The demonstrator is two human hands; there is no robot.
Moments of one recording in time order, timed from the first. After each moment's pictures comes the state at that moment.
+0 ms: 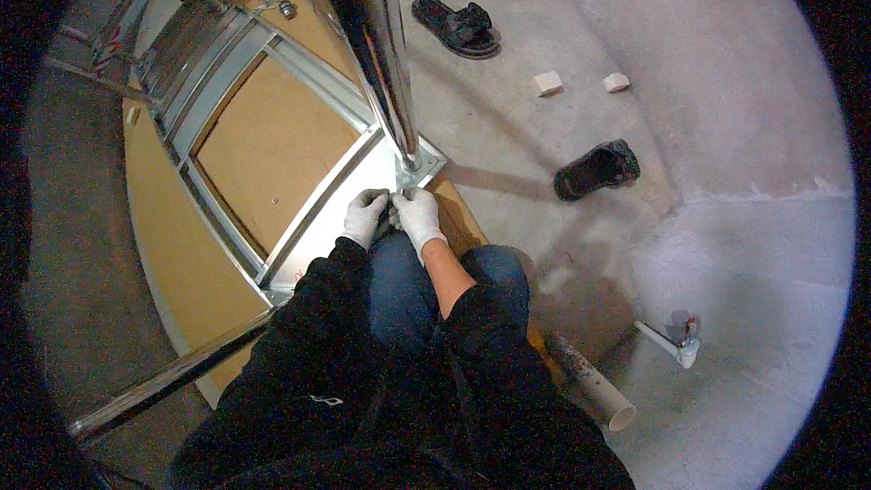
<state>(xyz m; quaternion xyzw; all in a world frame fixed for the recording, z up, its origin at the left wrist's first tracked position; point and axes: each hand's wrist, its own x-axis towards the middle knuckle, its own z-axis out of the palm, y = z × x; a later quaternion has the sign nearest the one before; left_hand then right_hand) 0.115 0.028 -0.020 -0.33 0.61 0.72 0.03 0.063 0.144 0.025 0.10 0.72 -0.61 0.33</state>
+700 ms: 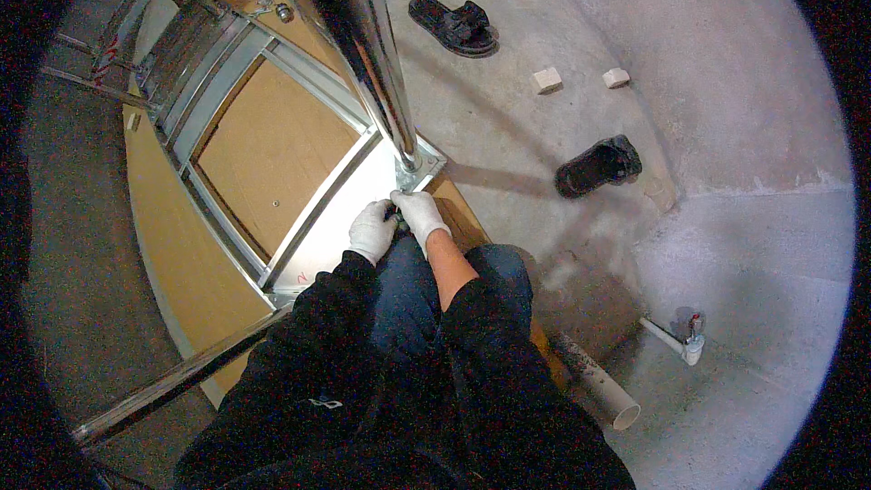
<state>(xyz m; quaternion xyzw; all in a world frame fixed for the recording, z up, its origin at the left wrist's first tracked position) 0.120 0.046 0.027 -0.19 0.92 0.33 0.11 0.051 0.148 0.031 0.15 0.72 -0.55 0.40</state>
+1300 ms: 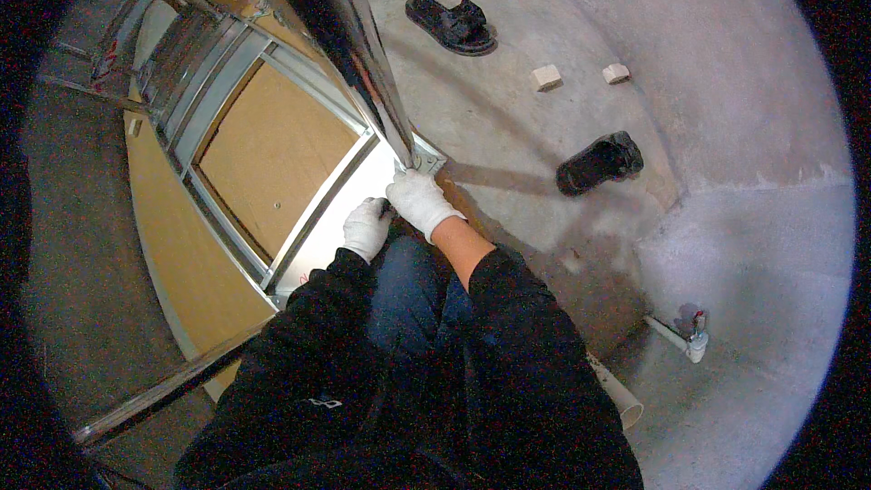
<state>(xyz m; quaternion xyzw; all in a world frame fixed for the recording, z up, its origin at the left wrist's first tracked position) 0.115 0.039 0.032 -0.14 0.96 0.24 0.08 0.021 0.153 0.044 -0.47 0.88 -0.05 0.11</state>
